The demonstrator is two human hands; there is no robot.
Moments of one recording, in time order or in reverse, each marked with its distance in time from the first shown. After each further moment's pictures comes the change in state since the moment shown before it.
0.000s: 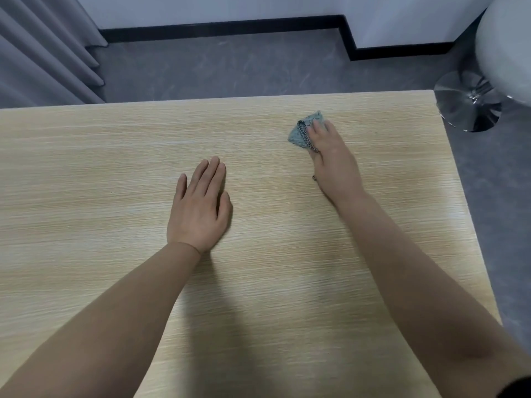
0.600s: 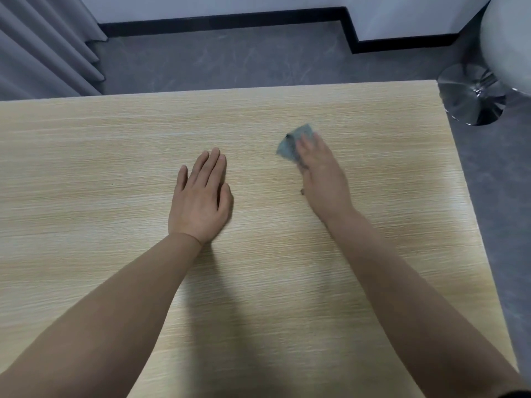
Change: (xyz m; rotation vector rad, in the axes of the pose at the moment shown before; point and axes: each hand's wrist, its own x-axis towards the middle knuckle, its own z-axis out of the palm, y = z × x) left_hand -0.001 0.001 0.000 0.012 0.005 -0.003; right_hand -0.041 -0.021 0.017 0.006 0.037 -0.071
